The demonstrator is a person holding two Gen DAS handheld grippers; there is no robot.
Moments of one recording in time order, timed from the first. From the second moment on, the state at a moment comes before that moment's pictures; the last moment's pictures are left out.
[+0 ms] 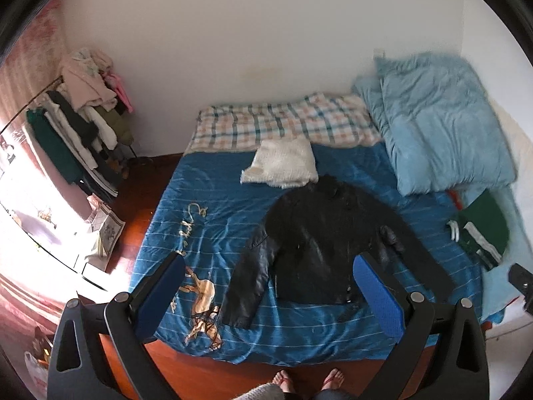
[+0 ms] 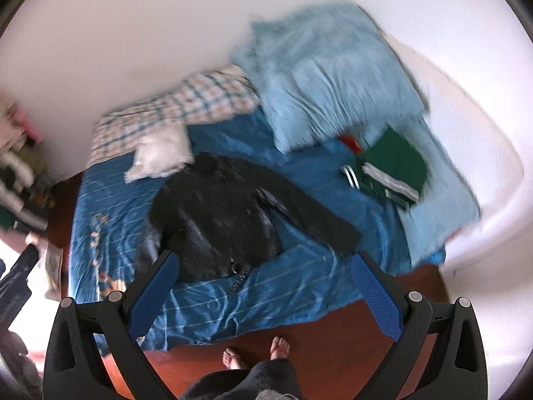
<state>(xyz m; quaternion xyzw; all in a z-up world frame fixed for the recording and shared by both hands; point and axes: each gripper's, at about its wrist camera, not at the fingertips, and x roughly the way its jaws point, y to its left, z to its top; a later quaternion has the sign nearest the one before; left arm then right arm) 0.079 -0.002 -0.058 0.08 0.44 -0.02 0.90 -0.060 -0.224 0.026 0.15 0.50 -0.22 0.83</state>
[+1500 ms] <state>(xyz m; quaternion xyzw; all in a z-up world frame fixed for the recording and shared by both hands) 0.346 -0.199 -0.552 0.17 0.63 0.01 0.76 0.058 -0.614 -0.624 0.68 0.16 -0.36 0.62</state>
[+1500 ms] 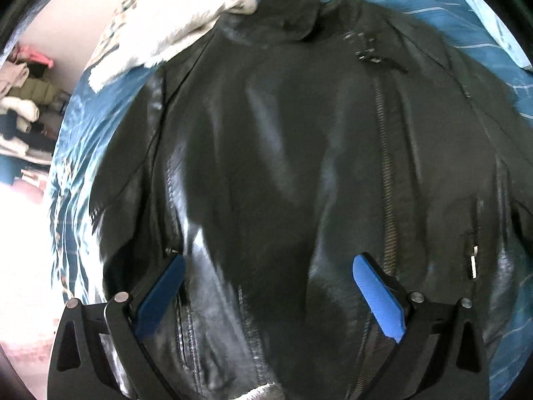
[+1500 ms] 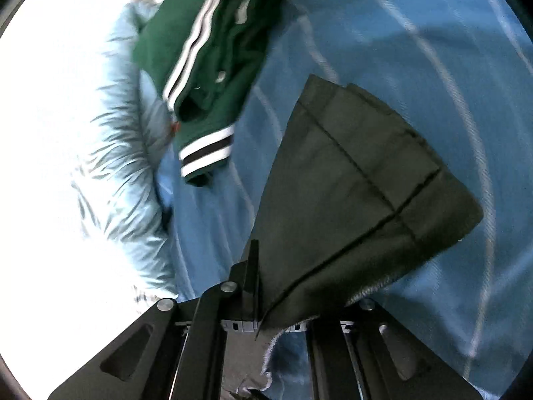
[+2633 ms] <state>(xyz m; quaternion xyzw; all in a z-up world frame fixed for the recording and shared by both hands) 0.372 0.002 -0.527 0.04 0.62 0.16 0.76 0.492 -0.217 -0.502 0.22 0.51 -0.02 0.83</state>
